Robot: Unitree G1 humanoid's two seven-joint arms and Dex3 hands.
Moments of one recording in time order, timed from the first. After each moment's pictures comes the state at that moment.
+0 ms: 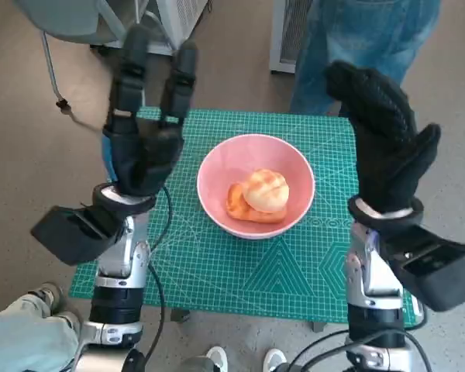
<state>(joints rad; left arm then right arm) -0.56 0.11 0.12 0.26 -0.24 -0.50 -0.36 -0.61 -0.06 -0.10 0.18 0.22 -0.55 0.24</state>
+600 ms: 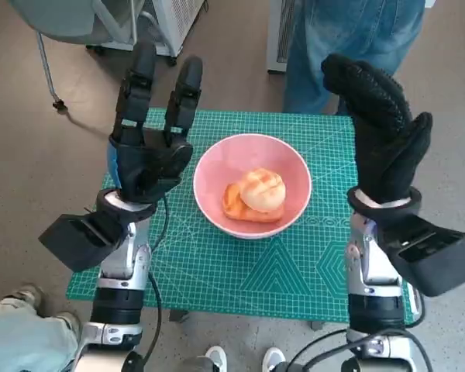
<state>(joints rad) -0.56 0.11 0.12 0.34 -0.23 -0.58 -0.39 -0.66 -0.08 -0.11 0.28 0.21 -0.62 0.26</state>
